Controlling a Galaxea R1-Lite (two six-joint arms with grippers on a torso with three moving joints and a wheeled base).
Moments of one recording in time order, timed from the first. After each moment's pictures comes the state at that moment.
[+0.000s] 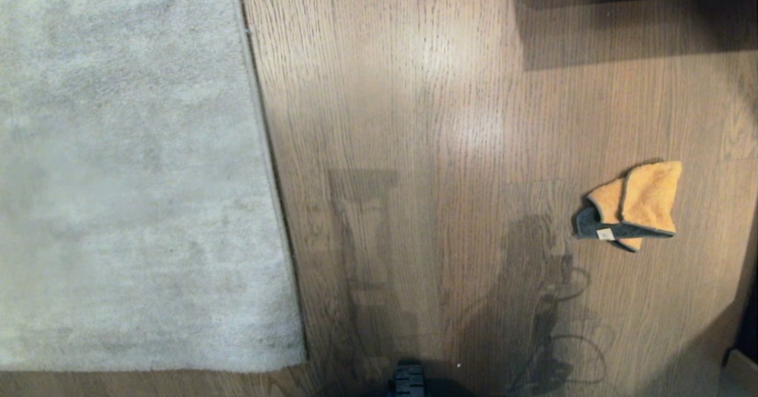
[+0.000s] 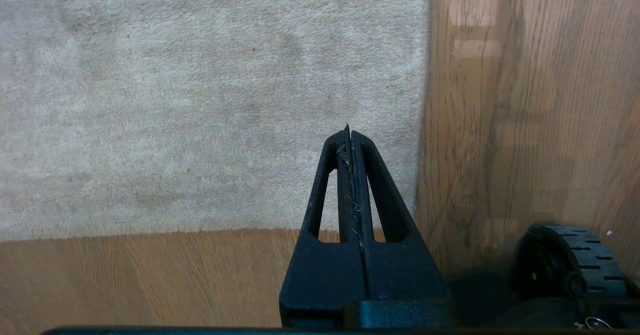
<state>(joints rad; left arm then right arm) 0.00 0.00 0.00 0.00 0.01 -0.02 0.00 0.00 0.00 0.00 0.04 -0.05</state>
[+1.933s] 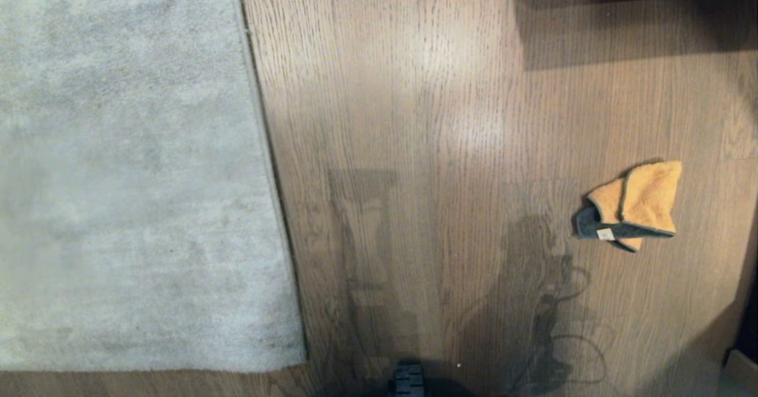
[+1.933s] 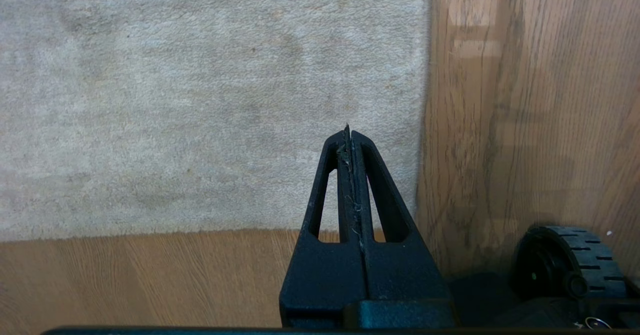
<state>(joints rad) 0.00 0.00 0.00 0.00 0.01 -0.02 0.00 0.00 0.00 0.01 0.04 -0.08</state>
